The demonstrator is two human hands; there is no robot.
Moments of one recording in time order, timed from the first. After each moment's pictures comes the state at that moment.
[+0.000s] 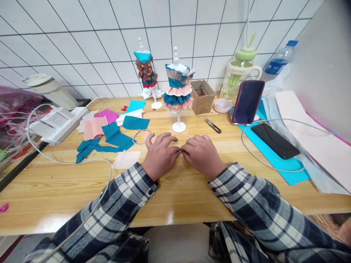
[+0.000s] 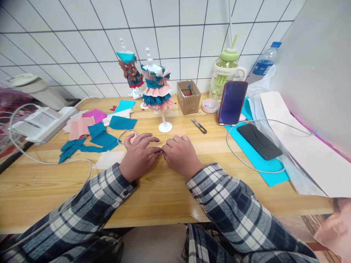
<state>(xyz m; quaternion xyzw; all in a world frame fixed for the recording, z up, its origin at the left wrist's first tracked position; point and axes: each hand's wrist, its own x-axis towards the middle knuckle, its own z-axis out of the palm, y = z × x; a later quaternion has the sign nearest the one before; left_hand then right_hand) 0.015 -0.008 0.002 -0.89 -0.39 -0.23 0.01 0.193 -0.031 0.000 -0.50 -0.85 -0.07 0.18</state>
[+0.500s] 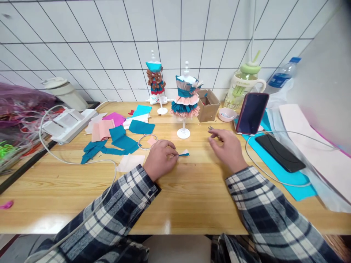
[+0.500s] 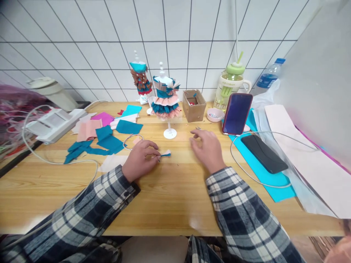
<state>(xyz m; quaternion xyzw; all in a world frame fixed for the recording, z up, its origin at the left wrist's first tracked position) 0.002 0.011 -0.004 -0.86 -0.43 -0.27 -0.11 0.253 -0.002 -0.005 -0.60 -0.71 -0.01 0.37</state>
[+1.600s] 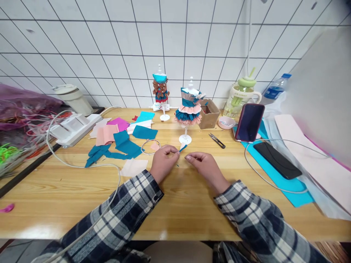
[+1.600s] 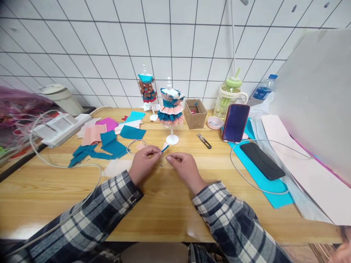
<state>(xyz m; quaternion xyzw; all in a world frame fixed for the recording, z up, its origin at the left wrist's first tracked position) 0.008 0.017 -0.014 -0.71 -0.50 -0.42 -0.27 0.178 -0.020 -0.015 -0.55 -0.52 0.47 0.45</state>
